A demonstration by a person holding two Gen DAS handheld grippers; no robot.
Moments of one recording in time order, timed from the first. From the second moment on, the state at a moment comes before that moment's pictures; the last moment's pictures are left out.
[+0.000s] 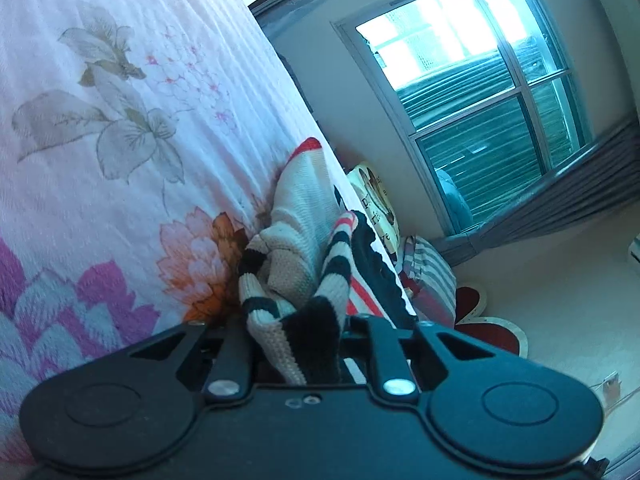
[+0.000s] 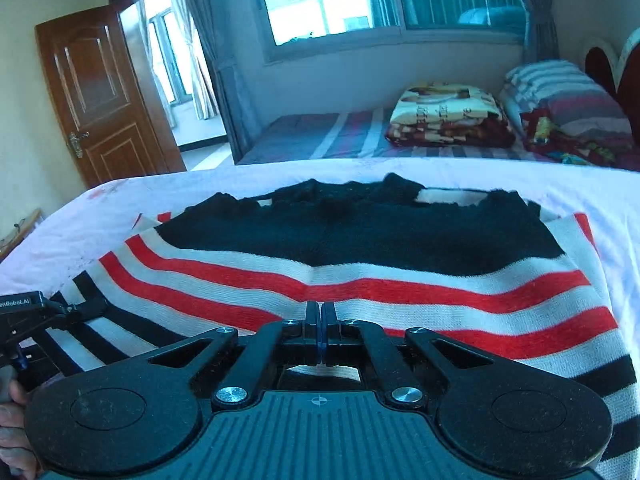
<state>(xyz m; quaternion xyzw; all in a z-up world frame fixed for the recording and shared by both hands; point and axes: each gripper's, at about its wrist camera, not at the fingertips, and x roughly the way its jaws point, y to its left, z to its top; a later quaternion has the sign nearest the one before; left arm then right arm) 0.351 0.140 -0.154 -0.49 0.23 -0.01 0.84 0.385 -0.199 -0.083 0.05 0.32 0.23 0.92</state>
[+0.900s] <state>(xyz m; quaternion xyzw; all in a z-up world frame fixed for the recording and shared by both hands) 0.372 0.027 -0.016 -0.29 0.23 -0.15 0.91 0.397 -0.238 -0.093 0.17 0.34 0.20 0.90</state>
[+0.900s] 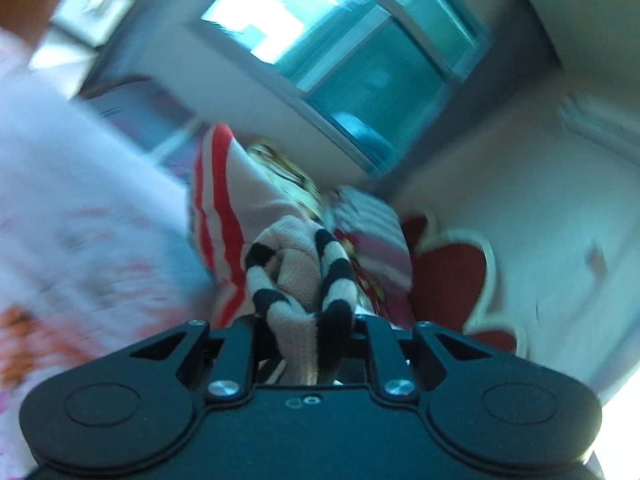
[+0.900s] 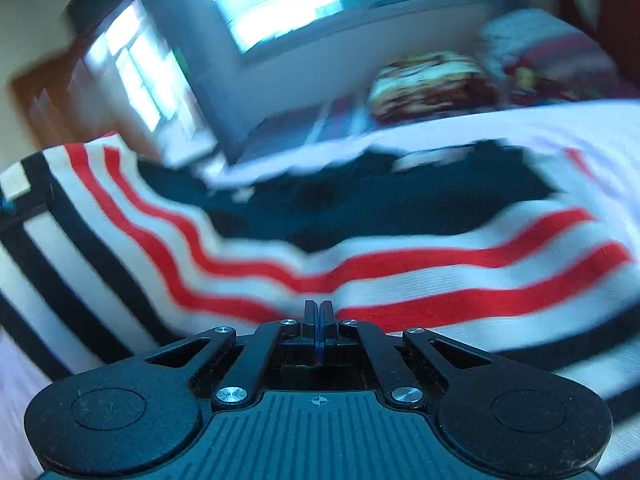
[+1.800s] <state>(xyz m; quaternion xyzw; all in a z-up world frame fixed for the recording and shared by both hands) 0.387 -0.090 -0.046 -0.11 0.34 -0.15 0.92 0.351 -0.414 -0.070 0.40 0.38 0.18 0.81</state>
